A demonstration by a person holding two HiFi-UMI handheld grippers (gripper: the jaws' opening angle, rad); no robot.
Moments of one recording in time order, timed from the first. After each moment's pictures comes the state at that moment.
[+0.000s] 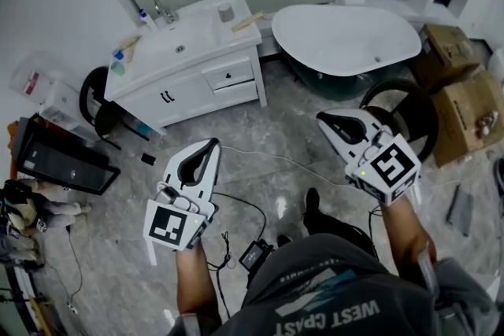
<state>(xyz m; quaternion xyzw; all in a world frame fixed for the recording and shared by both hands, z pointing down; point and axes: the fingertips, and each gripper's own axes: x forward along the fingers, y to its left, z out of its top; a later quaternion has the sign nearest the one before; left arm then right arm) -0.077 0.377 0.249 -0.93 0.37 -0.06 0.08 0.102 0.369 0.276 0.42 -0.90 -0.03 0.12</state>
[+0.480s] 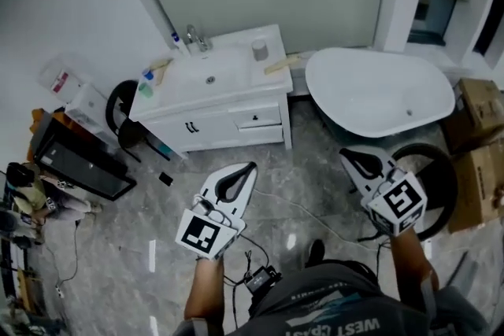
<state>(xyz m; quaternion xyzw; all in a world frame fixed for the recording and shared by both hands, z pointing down) -0.002 0.251 0.261 -0.93 0.36 -0.05 0.09 0.162 0.229 0.289 0.38 -0.92 -0.04 0.13</state>
